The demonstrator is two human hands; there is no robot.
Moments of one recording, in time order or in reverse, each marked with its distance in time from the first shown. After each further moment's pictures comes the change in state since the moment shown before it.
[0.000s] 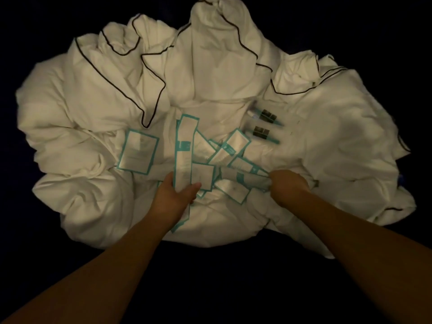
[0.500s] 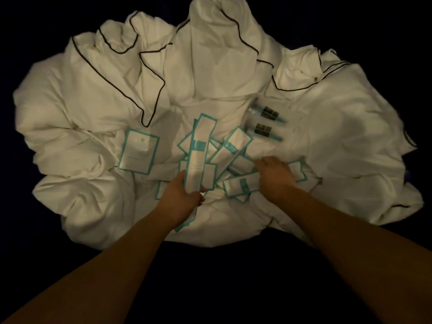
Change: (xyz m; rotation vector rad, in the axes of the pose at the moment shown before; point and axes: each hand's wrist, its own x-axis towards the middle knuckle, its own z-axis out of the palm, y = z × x) left_hand 0.007 -0.002 0.005 0.192 -0.141 -0.040; right_hand 0.014 -0.026 0.002 -0.031 0.098 -0.124
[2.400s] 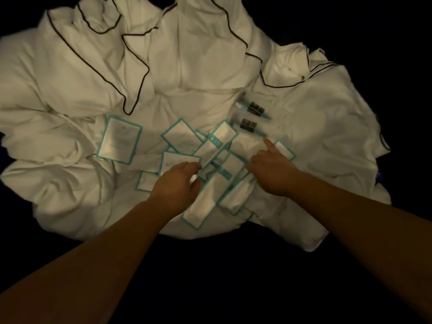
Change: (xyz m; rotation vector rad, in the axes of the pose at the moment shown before) left_hand 0.000 0.007 0.018 0.619 -0.066 0.407; right_hand -0.010 0.045 -0.035 -0.466 0.123 -0.615
